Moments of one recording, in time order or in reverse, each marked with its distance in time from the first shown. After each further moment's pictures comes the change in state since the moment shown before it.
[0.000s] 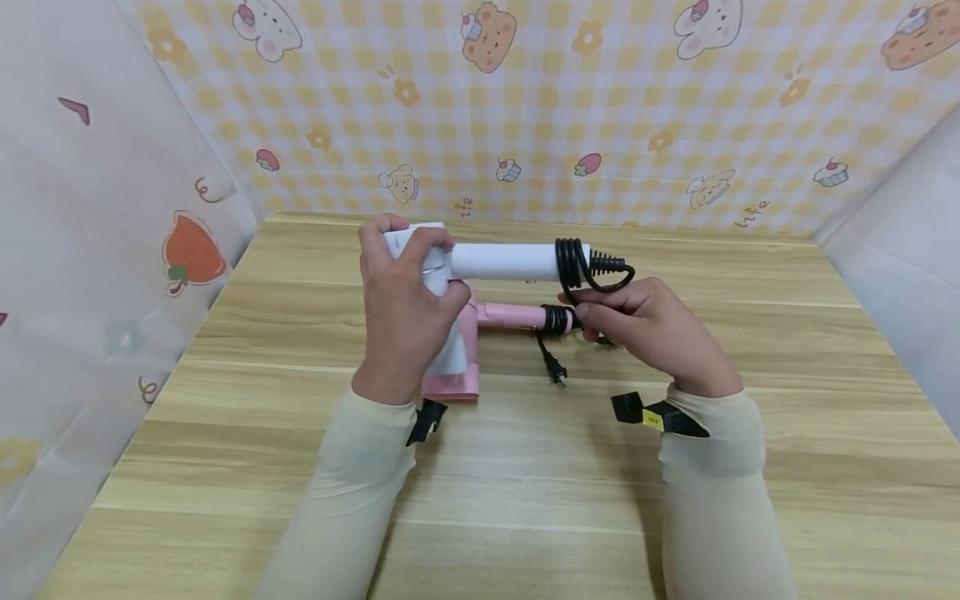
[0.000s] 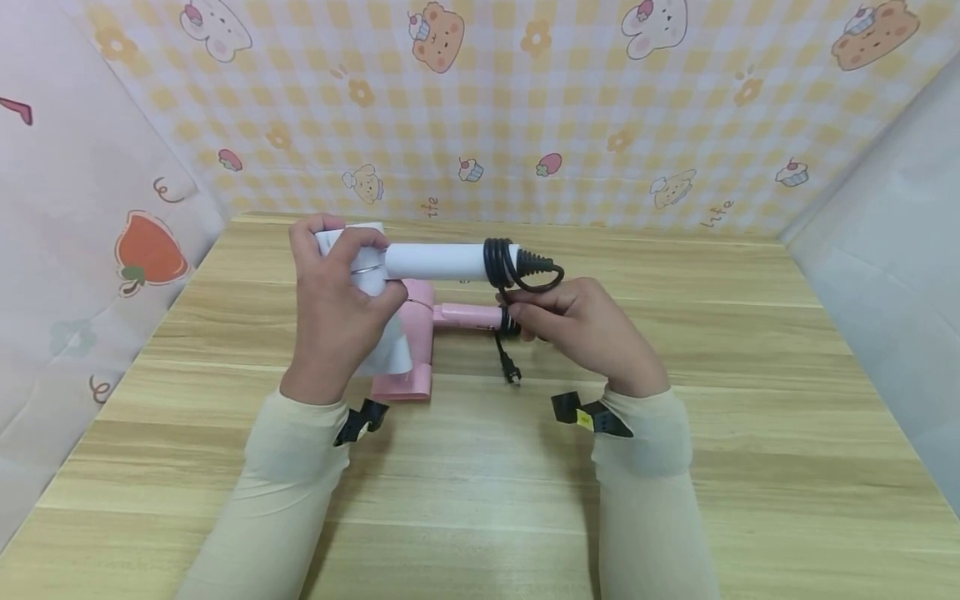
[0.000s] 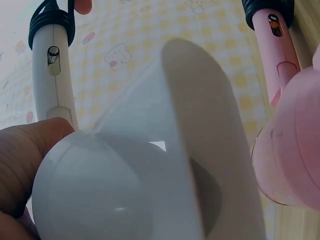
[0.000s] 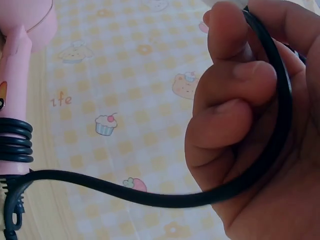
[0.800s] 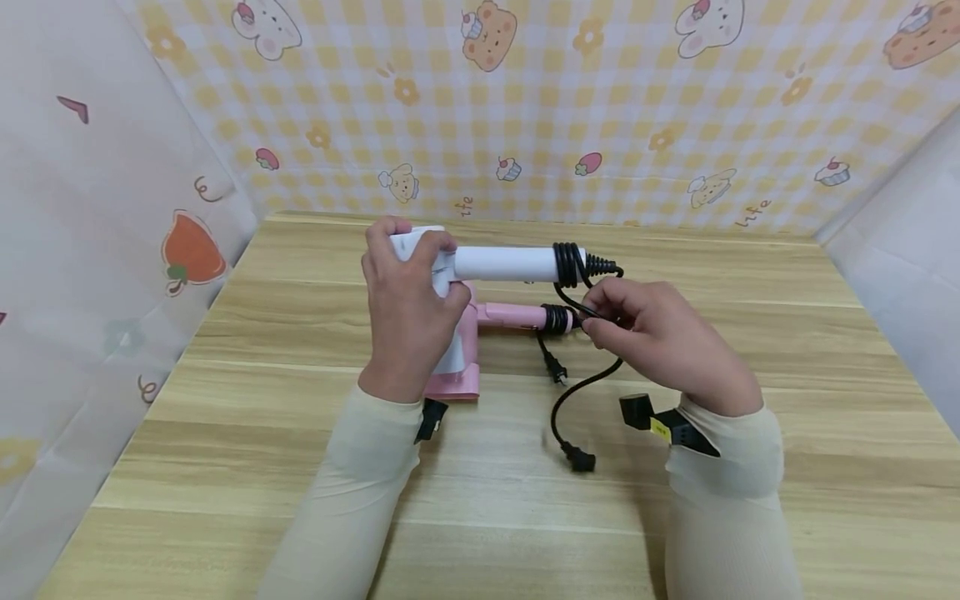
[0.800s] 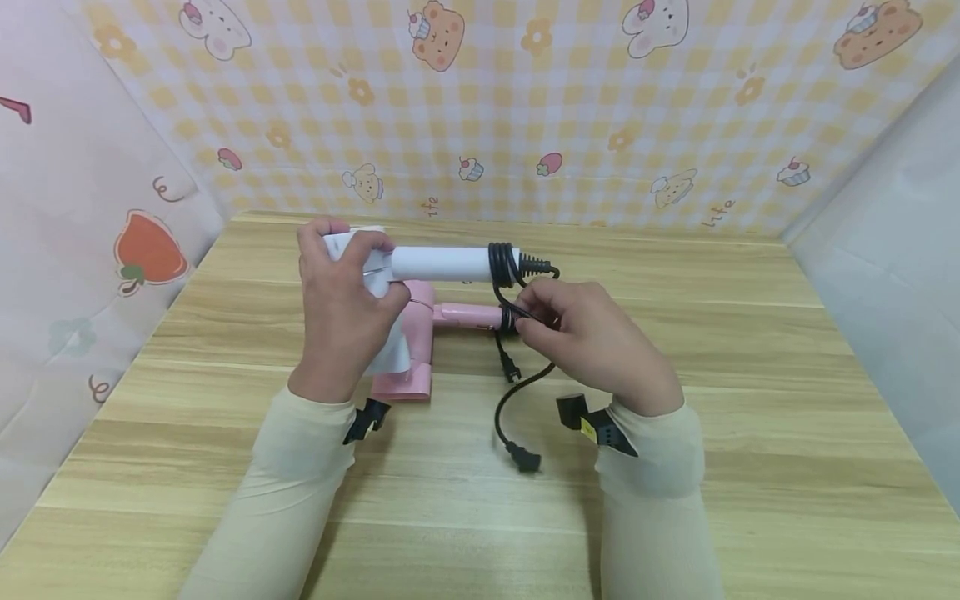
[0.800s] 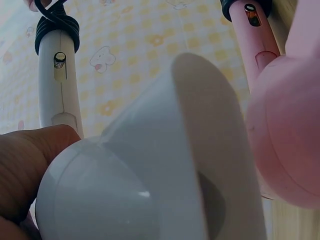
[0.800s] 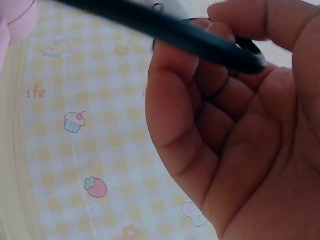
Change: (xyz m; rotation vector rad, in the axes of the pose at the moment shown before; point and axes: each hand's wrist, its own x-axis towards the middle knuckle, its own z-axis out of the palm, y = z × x) left_hand -0.002 -0.002 0.007 0.118 -0.029 -0.043; right_hand -0.014 -0.020 0.001 -0.269 -0.002 -0.105
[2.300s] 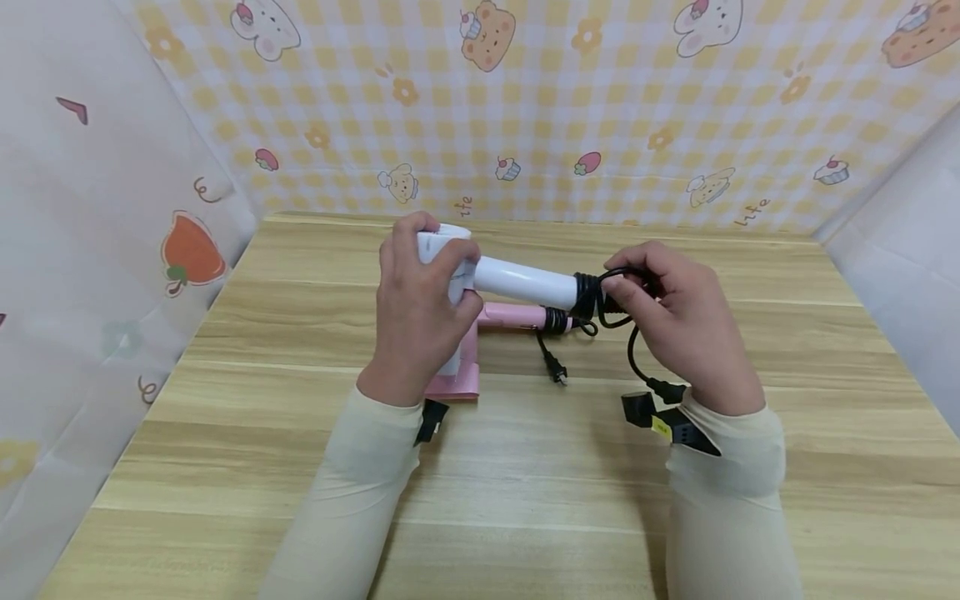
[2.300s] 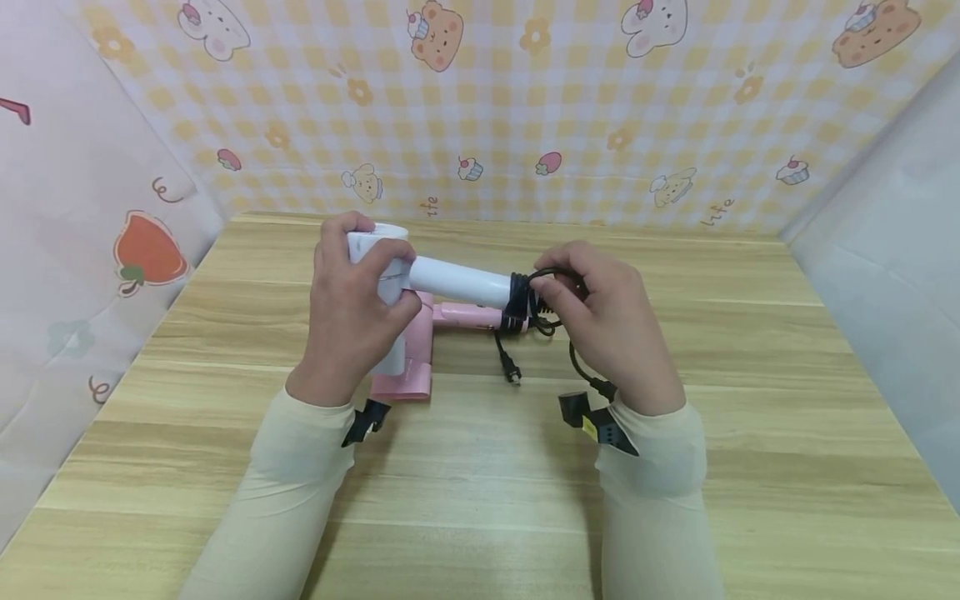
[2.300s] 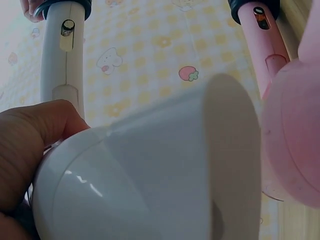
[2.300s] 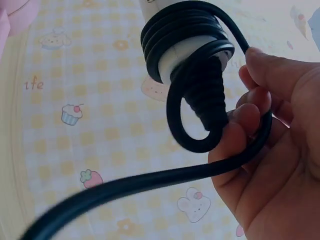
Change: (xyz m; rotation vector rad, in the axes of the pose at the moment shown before) left_hand 0.001 0.002 -0.003 0.043 -0.071 0.222; right_hand 0.003 -0.002 0.000 0.011 0.434 -0.088
